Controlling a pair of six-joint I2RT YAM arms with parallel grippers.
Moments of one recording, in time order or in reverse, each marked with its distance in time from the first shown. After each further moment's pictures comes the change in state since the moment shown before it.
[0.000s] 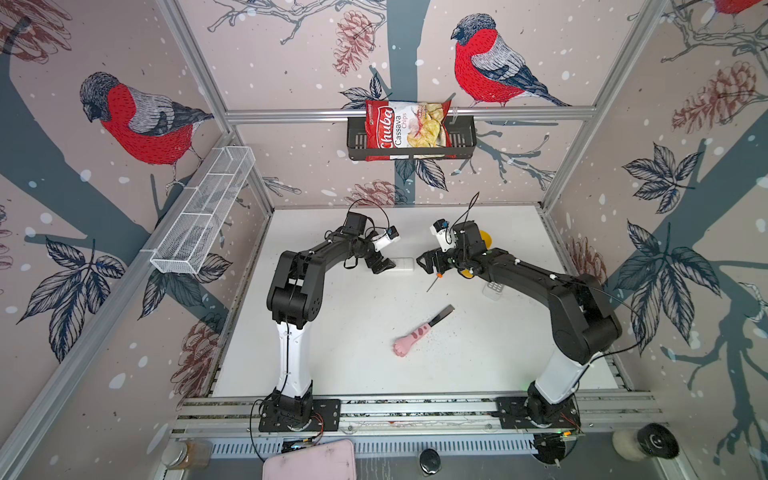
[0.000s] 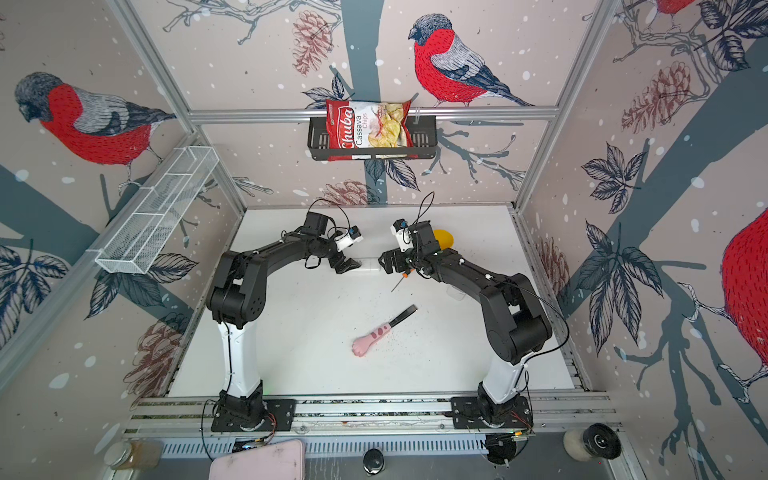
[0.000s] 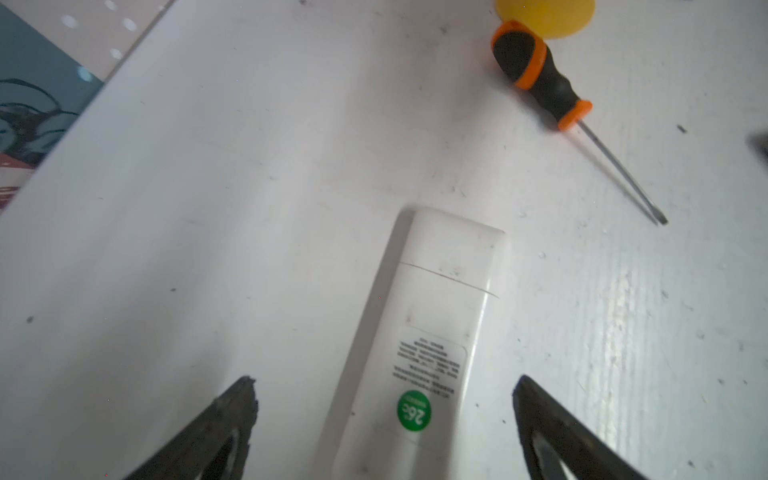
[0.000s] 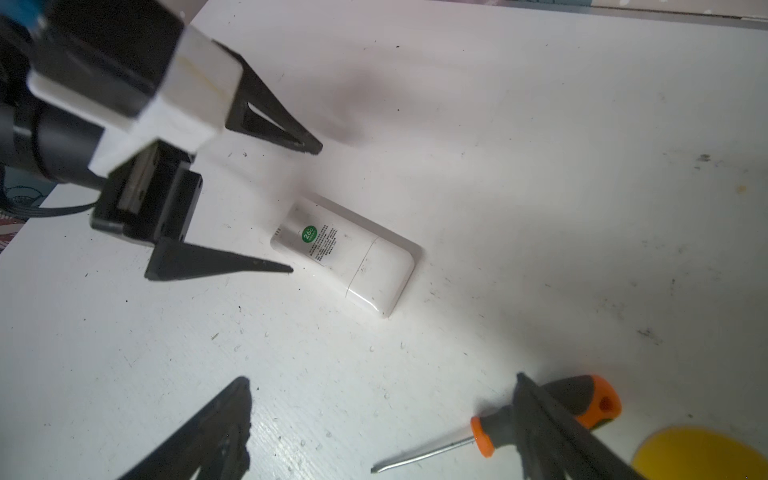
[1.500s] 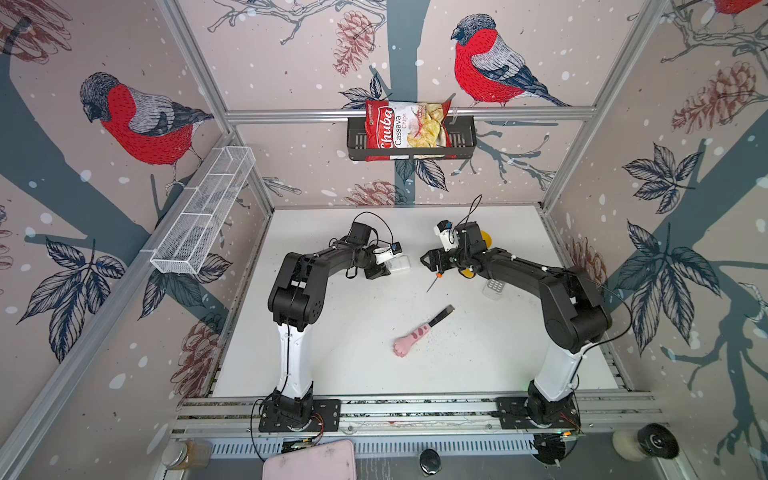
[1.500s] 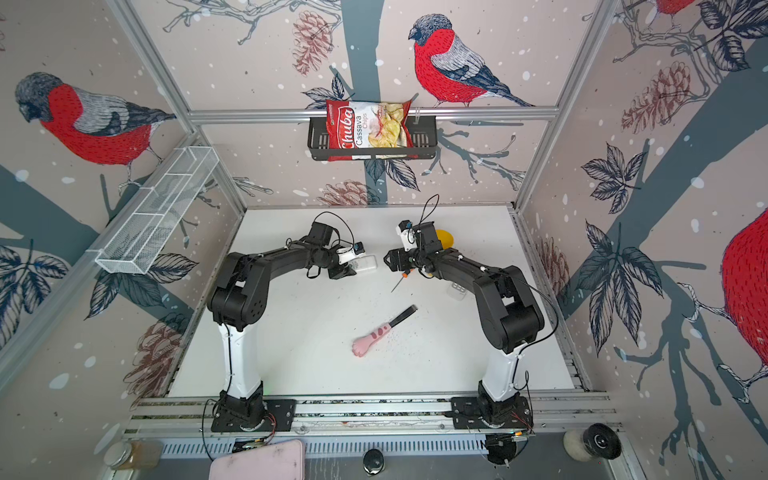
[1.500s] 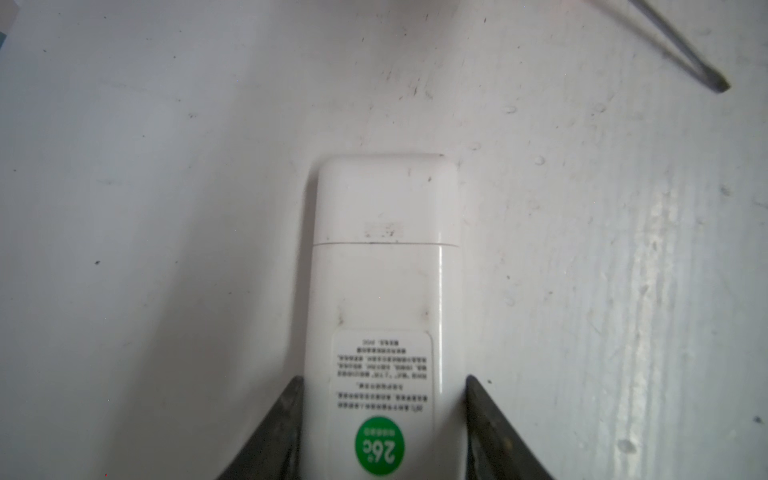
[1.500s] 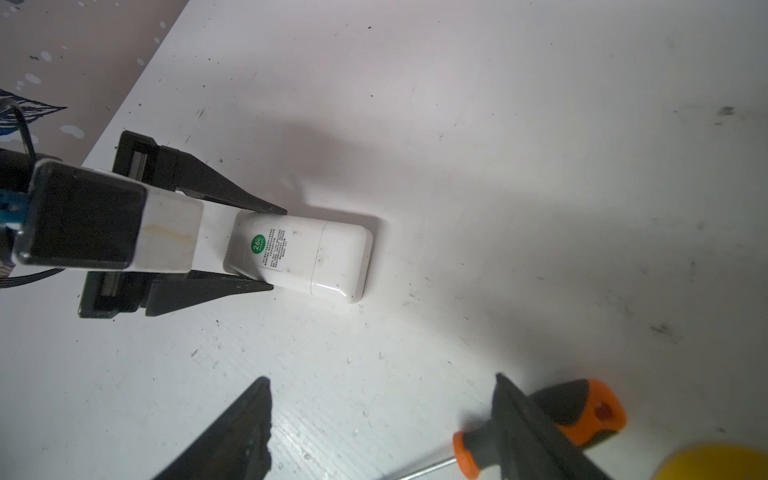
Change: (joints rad) left arm -0.032 -0.029 -0.111 0.041 -0.138 0.121; right arm -0.044 0.091 0.019 0.042 -0.069 0.049
